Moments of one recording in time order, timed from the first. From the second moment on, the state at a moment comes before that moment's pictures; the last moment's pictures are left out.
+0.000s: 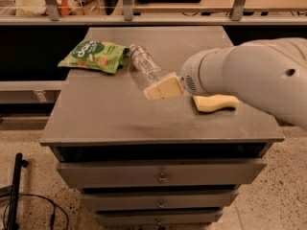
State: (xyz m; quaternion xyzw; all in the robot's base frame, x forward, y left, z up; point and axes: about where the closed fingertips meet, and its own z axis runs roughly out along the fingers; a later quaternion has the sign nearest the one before) arm 0.559 -0.078 0.913 -0.29 0.83 0.06 0.47
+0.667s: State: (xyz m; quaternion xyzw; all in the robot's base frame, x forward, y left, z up) arm 0.593 -0.058 0.882 -0.29 0.81 0.07 0.50
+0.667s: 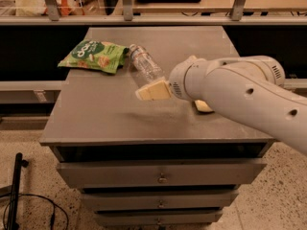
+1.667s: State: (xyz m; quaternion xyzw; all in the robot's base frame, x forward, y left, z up) arm 0.622 -0.046 0.875 -0.25 0.79 0.10 0.55
